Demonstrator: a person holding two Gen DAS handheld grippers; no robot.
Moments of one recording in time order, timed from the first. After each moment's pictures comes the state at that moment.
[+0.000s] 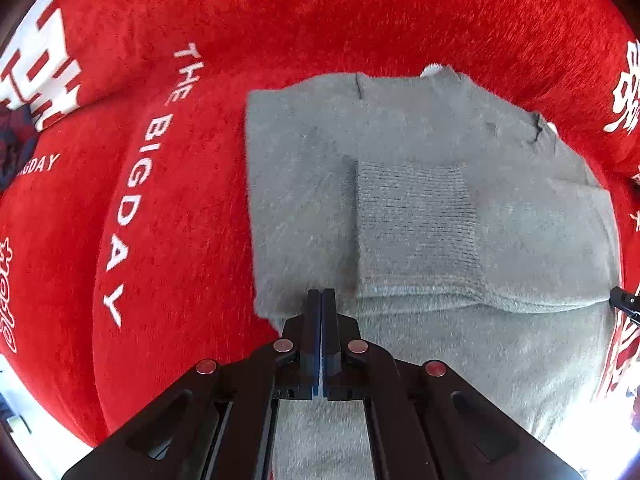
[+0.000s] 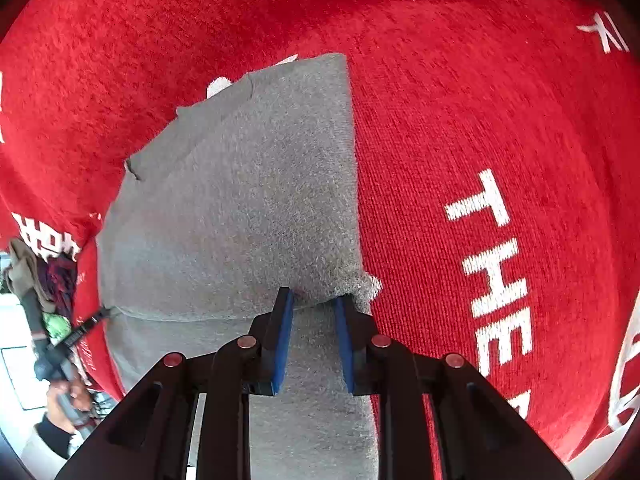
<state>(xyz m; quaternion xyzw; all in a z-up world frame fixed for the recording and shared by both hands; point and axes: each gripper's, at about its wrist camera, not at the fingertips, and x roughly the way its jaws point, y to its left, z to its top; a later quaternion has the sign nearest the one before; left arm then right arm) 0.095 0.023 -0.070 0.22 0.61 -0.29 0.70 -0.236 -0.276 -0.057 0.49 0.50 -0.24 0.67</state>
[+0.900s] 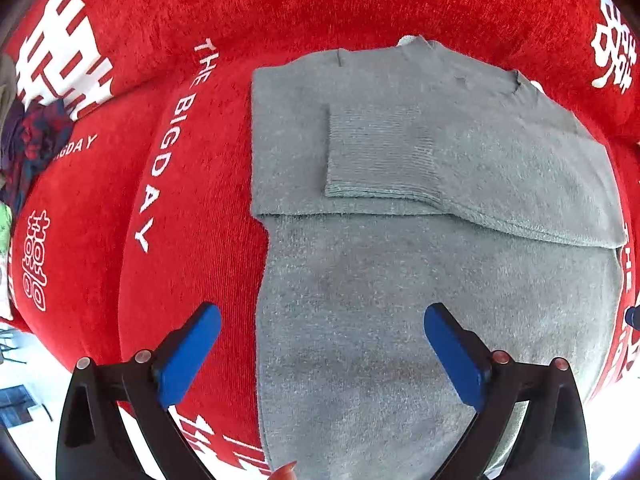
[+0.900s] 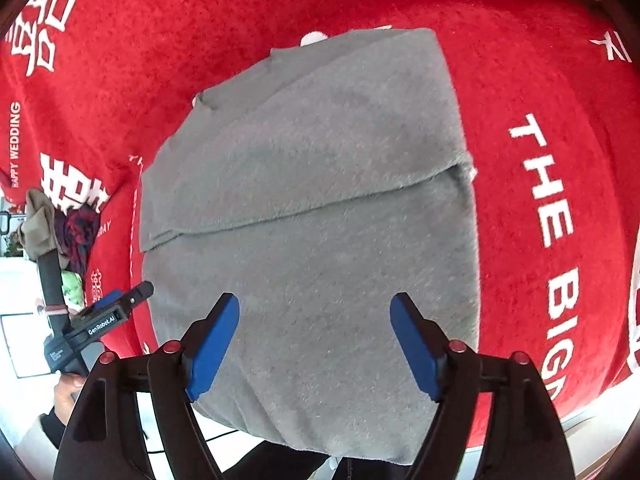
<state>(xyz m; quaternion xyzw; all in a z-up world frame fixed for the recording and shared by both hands) 0.040 0.032 -0.043 0.27 0.61 -0.26 0.70 -0.217 -0.182 -0.003 0.47 0.52 -0.20 0.68</state>
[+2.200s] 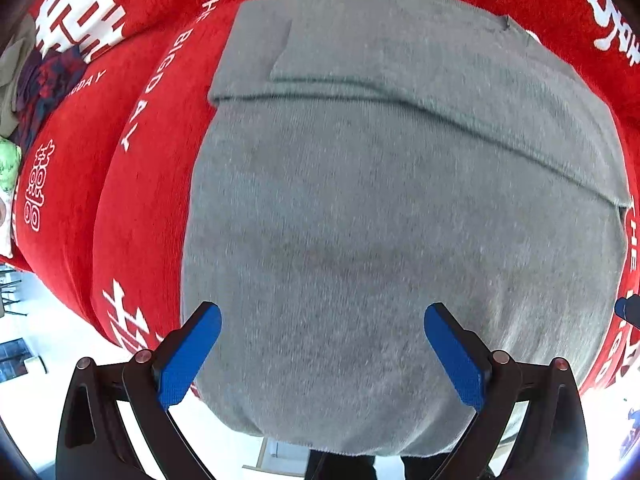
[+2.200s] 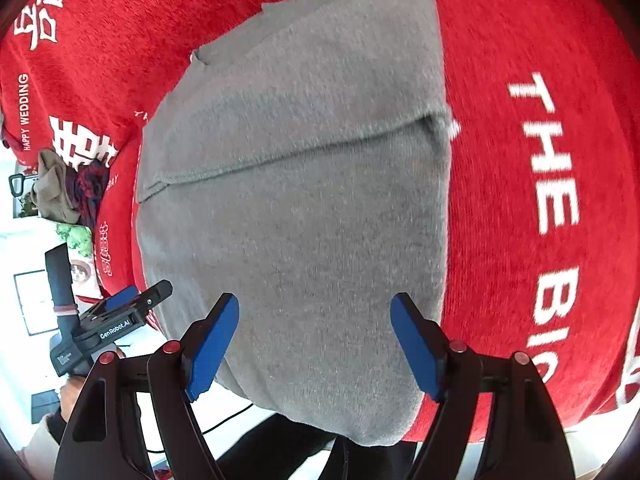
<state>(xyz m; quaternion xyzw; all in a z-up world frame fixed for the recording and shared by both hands) -0.045 0.041 -0.057 0.27 0.66 -0.20 0.68 -0.246 -0.198 -0.037 0.48 0.56 -0.11 0.66</state>
